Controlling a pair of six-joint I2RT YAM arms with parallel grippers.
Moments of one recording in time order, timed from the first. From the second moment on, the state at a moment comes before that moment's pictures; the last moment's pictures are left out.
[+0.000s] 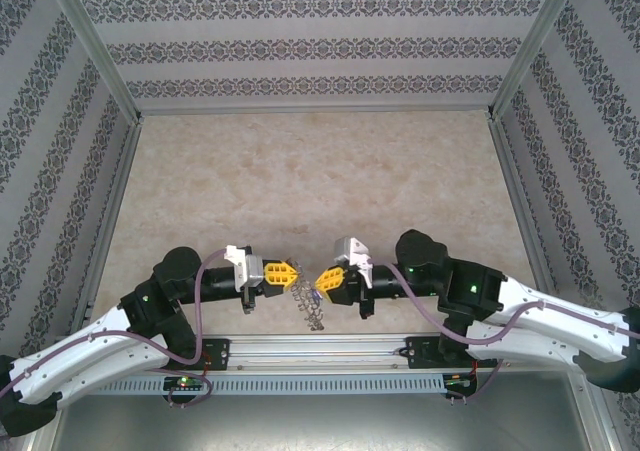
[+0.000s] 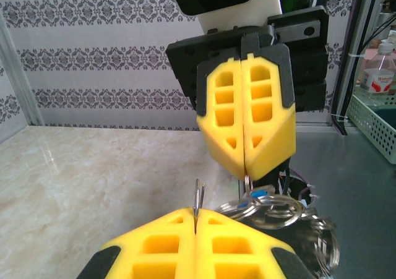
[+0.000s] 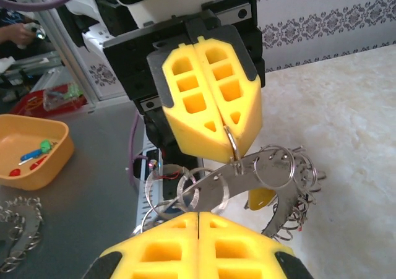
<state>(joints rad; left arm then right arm) -0.93 0.52 0.53 -0.05 0.44 0.08 1.18 0.80 0.81 -0.31 -0.32 0.10</state>
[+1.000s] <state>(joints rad) -0.93 0.52 0.53 -0.07 0.45 0.08 1.27 0.85 0.86 -0.28 -0.12 0.03</state>
